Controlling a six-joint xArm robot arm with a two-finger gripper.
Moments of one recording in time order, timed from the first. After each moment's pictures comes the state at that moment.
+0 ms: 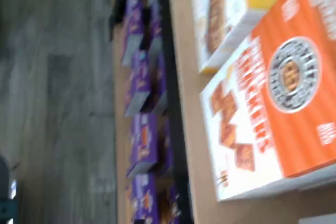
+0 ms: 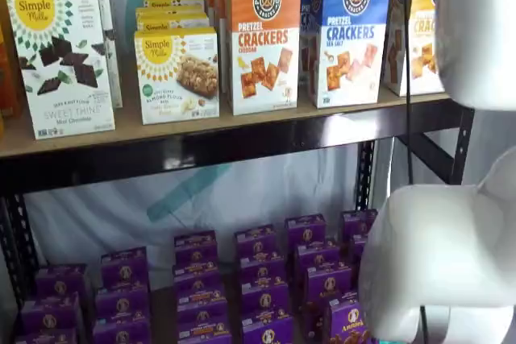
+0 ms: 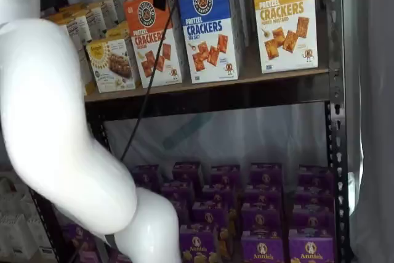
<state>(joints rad) -0.36 -0.53 -1.43 0.53 1.75 -1.71</state>
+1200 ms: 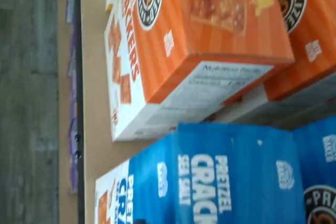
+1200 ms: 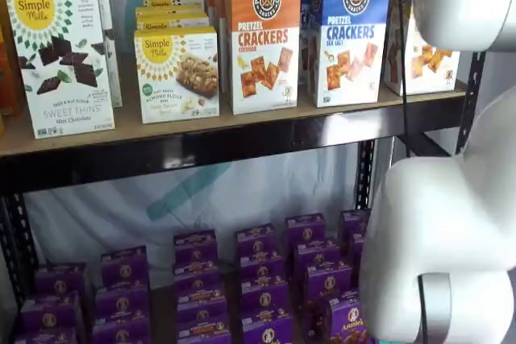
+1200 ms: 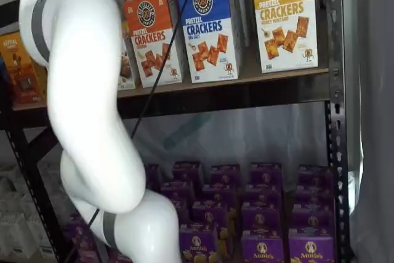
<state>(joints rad) -0.33 -0.26 -1.62 0.42 1.59 -1.77</state>
